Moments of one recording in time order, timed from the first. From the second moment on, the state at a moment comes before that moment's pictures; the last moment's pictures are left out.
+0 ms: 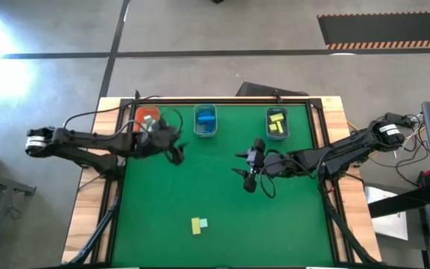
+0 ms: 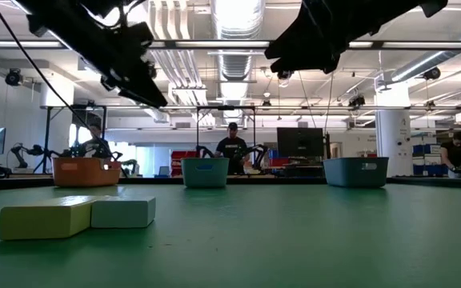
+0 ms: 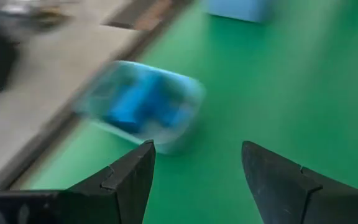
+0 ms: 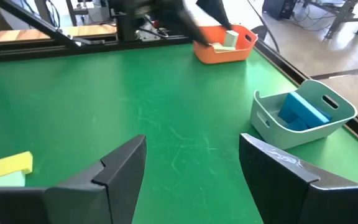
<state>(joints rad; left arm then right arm) 0.07 1.07 0.65 -0.19 -0.48 -0.15 0.22 1.37 0.78 0.15 0.44 0.17</state>
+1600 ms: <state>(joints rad) -0.51 1.66 0.78 -0.05 -0.10 -0.41 0.32 1.37 0.78 0.10 0.44 0.14</state>
